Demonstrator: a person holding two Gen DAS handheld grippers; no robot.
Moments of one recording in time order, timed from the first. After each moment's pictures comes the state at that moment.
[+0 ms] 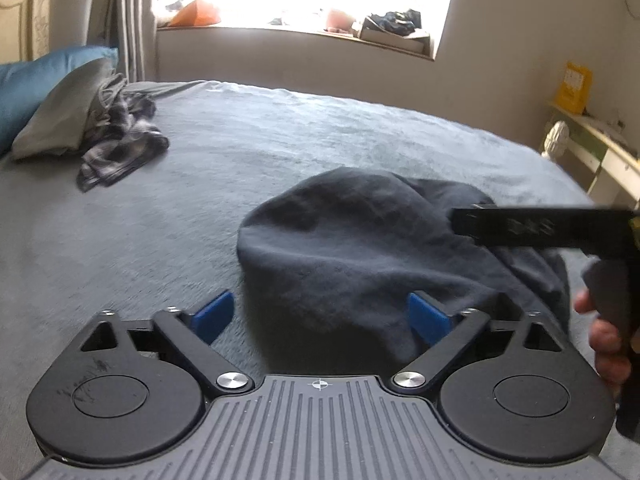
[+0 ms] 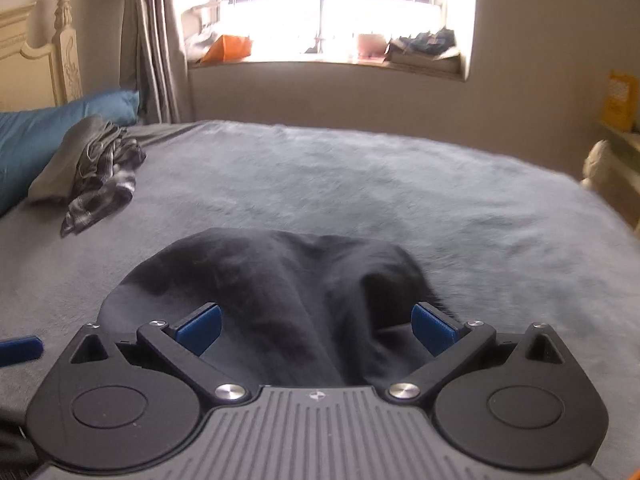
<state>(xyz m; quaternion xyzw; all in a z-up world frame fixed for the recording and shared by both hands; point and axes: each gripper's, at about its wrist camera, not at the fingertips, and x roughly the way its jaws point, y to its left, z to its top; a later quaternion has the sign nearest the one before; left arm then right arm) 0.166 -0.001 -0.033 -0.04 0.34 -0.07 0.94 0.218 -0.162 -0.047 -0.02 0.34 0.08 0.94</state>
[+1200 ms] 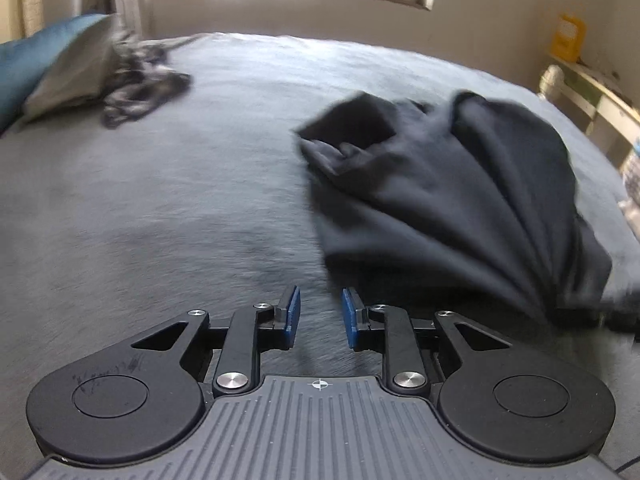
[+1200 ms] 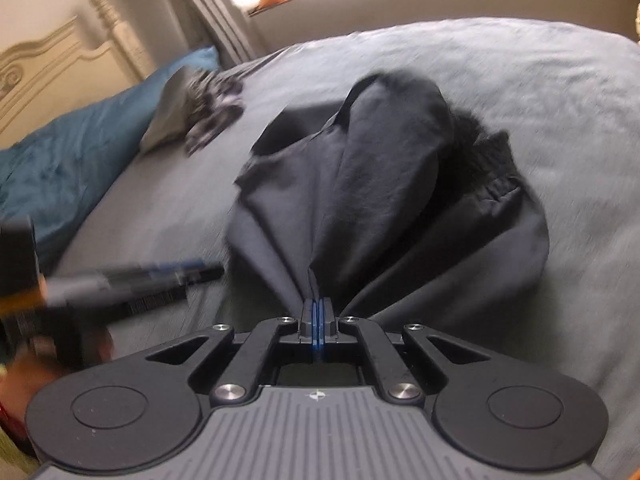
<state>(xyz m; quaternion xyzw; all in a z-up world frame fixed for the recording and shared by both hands) 0.098 0.054 -0.041 -0.04 0.40 -0.07 0.91 0.077 -0.186 -0.063 0.11 0.45 0.22 0.86</state>
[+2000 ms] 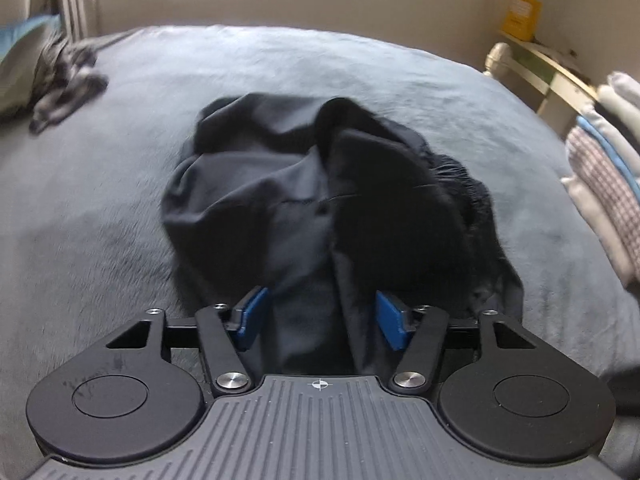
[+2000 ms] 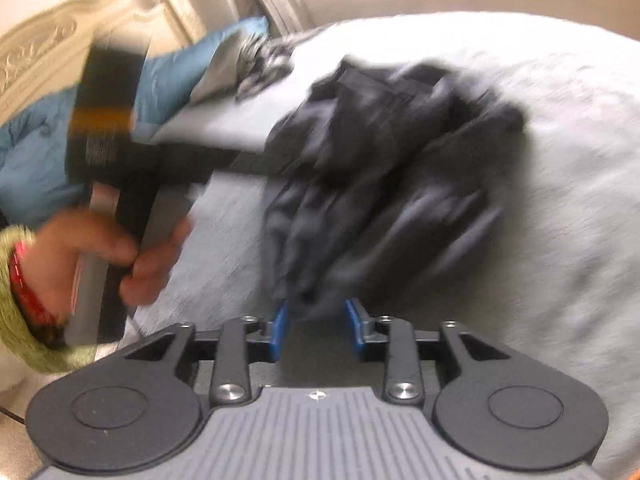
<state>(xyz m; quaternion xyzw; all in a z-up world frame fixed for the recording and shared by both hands) 0.108 -0.032 -0.051 -0.02 0.43 -0.15 0.89 0.002 -0.230 -0.044 0.07 0.43 0.27 0.86</state>
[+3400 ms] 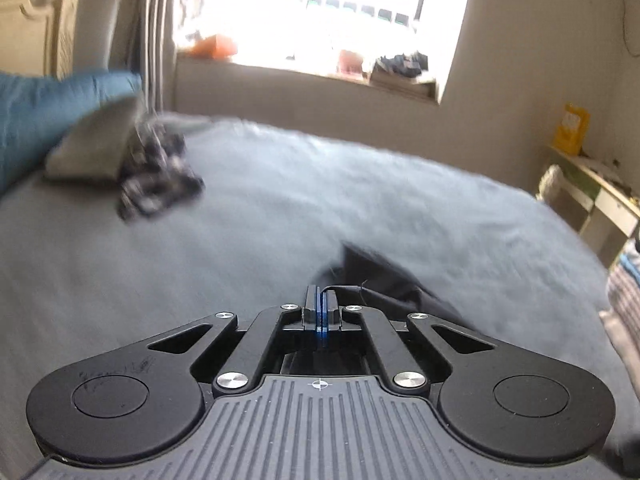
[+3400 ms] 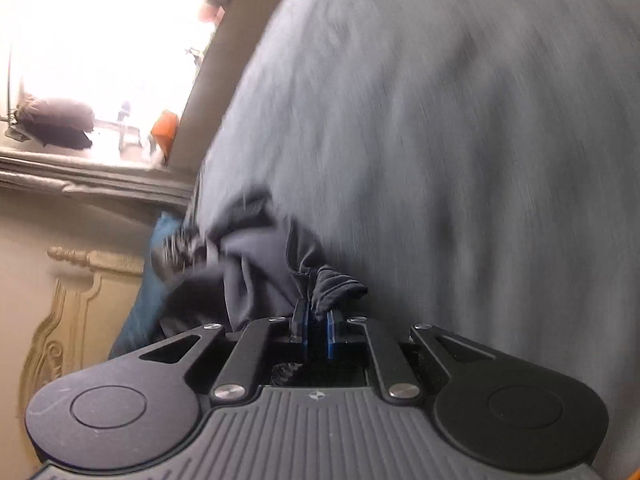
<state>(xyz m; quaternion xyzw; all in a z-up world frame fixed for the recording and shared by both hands) 0.125 0.039 0.026 -0.07 0.28 -0.06 0.96 0.018 -0.353 -0.122 0.51 0.44 0.11 0.73</state>
